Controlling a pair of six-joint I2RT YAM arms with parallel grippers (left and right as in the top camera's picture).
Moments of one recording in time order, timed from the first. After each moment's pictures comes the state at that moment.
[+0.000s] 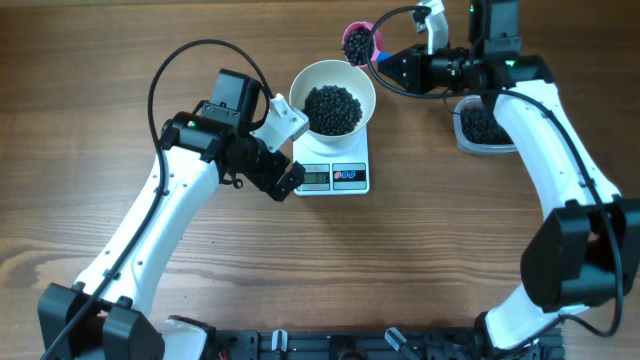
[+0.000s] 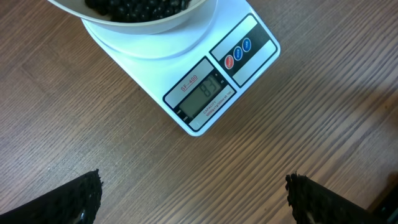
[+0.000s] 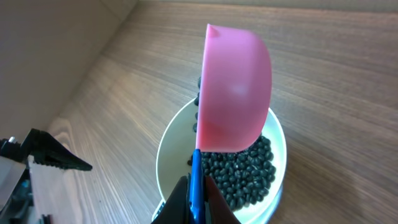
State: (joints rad) left arm -0.32 1.52 1.25 -0.97 0.28 0.40; right arm 0.11 1.81 1.51 -0.52 -0.80 -0.02
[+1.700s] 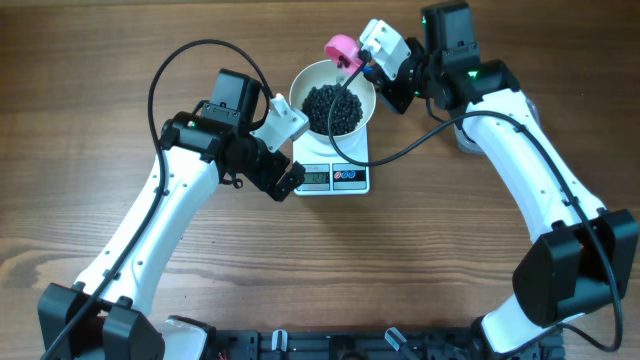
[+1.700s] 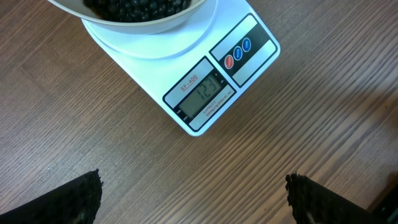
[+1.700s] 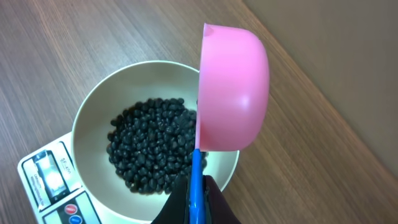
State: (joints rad) left arm -0.32 1.52 1.25 -0.97 0.28 0.40; right arm 0.28 1.77 1.52 -0.56 -0.40 -0.63
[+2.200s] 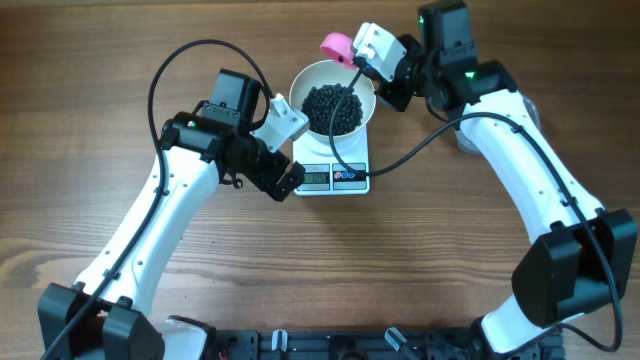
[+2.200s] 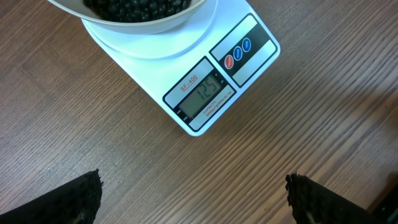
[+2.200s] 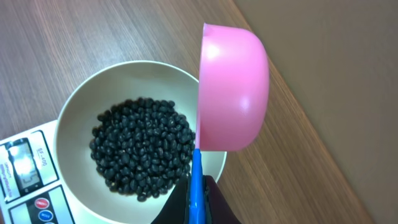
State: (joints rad) left arm -0.32 1.52 1.25 -0.96 0.28 0.40; right arm 0.30 1.77 1.52 -0.54 -0.37 -0.77
